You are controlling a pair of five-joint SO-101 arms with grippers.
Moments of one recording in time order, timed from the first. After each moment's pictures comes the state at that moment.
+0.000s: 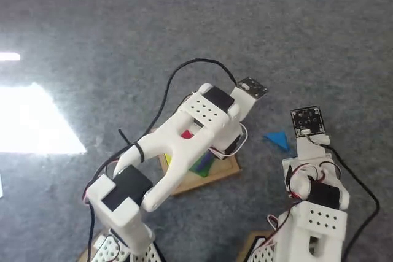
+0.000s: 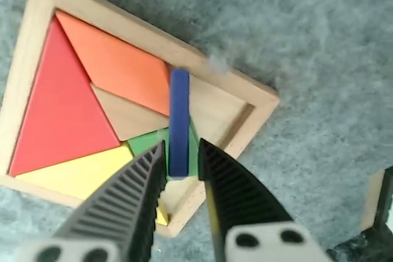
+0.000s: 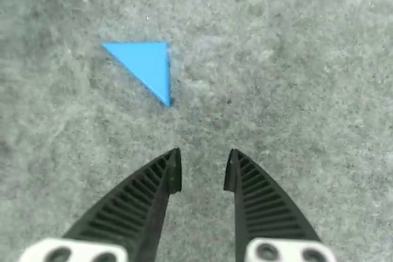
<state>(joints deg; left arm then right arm) 33.7 12.4 10.1 85.1 4.2 10.5 -72.9 81.6 57.8 22.0</state>
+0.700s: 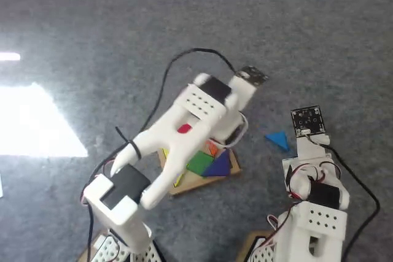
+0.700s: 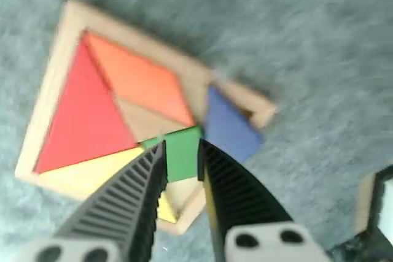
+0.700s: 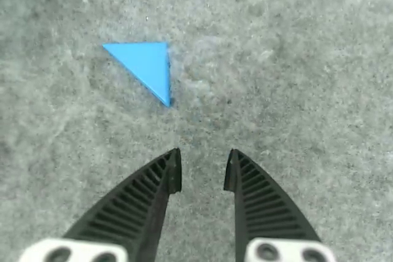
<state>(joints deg) 31.4 12.4 4.2 88.8 3.2 10.5 -72.9 81.6 57.8 22.0</state>
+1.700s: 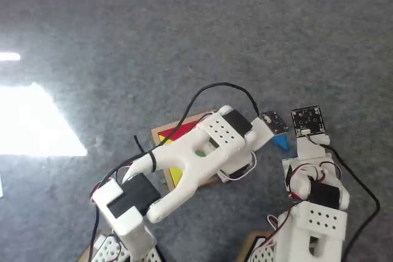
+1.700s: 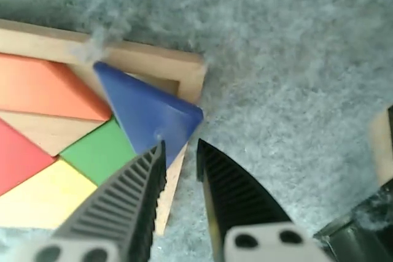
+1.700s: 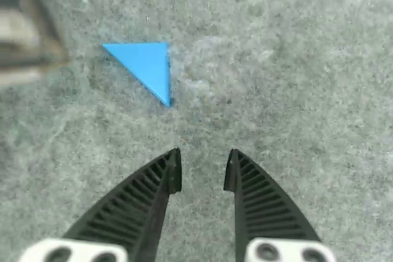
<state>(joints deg) 42.5 12.2 16.7 83.6 -4.0 10.5 -72.9 81.6 57.8 22.0</state>
